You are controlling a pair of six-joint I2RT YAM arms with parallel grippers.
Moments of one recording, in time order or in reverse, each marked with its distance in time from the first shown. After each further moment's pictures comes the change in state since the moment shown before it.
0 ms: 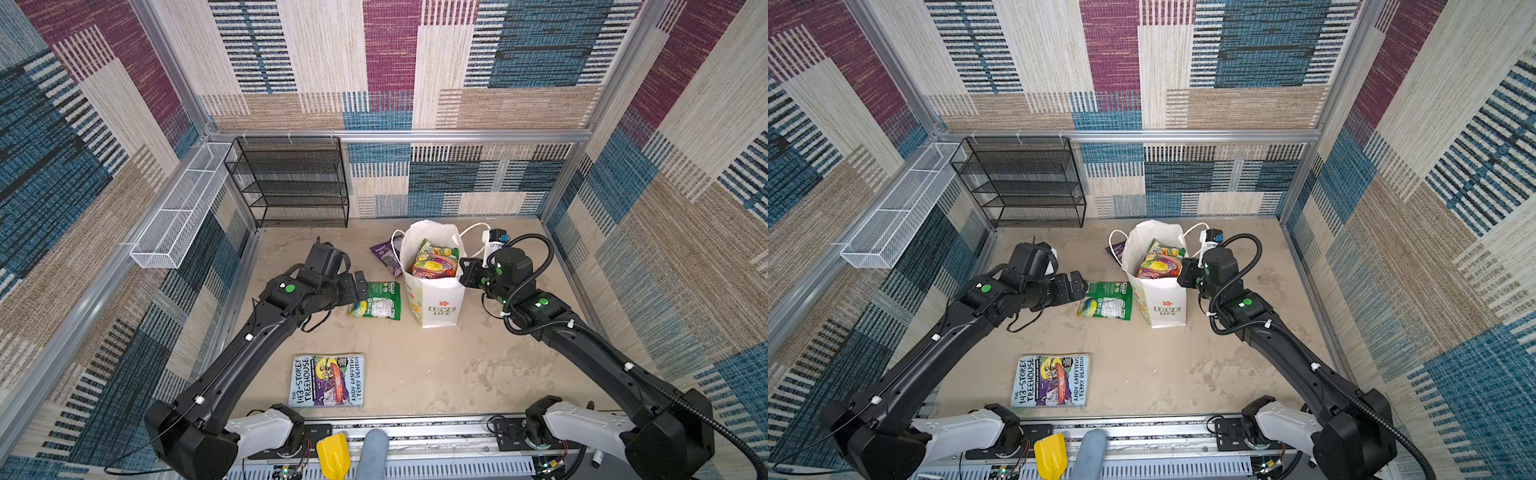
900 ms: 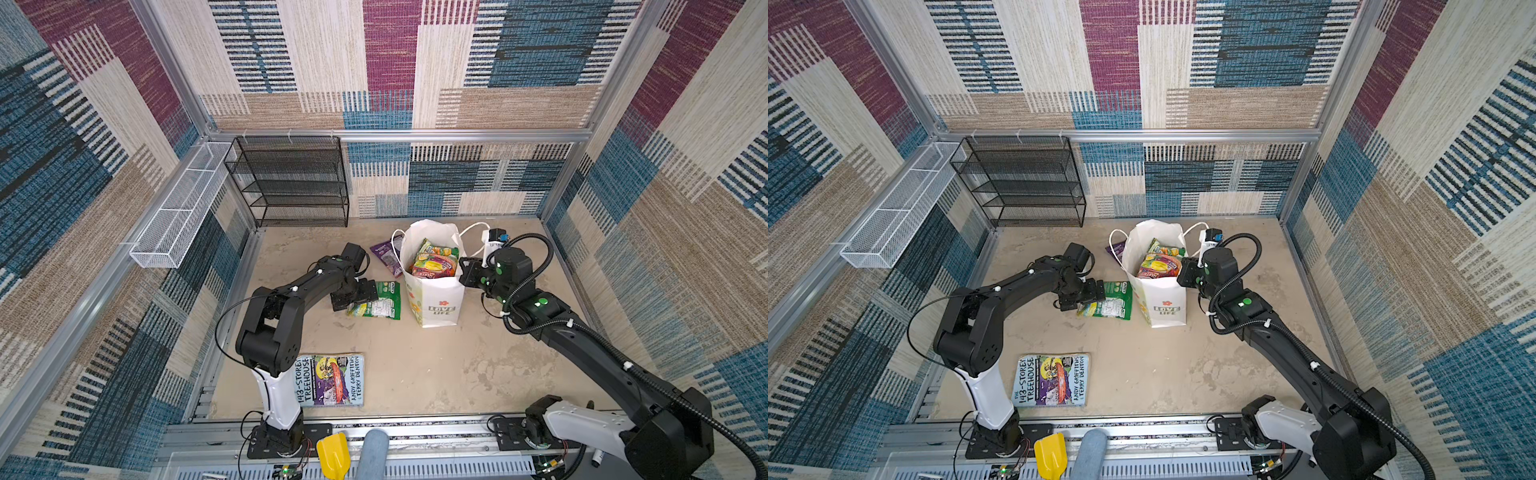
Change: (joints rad) left arm 0.098 0.649 0.099 0.154 0.105 0.077; right arm 0.000 0.005 -0.004 0.012 -0.004 -0.002
